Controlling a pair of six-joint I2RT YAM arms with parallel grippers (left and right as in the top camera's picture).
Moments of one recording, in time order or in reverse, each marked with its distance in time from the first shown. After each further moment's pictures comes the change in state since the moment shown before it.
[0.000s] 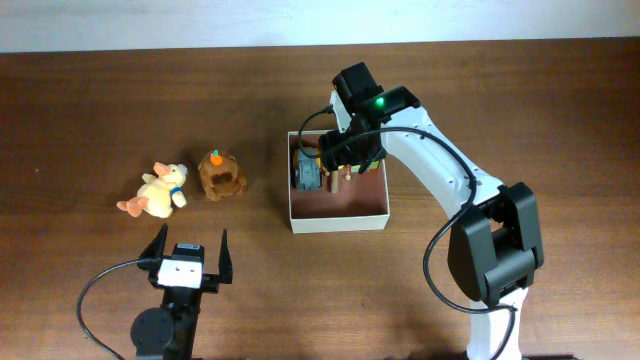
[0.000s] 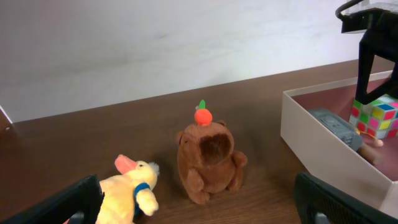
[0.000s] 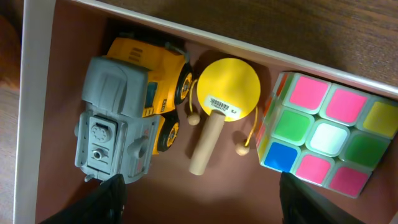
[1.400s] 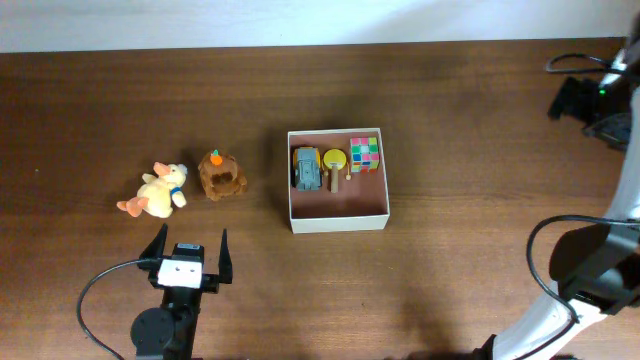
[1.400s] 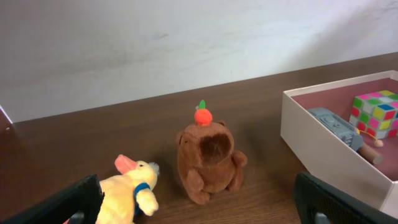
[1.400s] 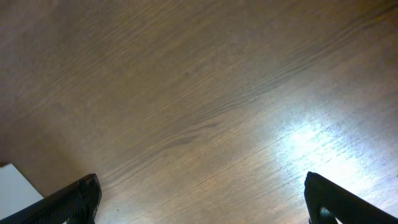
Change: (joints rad) left arm 0.000 0.000 0.000 0.000 0.000 0.000; right arm -0.842 -0.082 0.436 -0.544 0.210 0.003
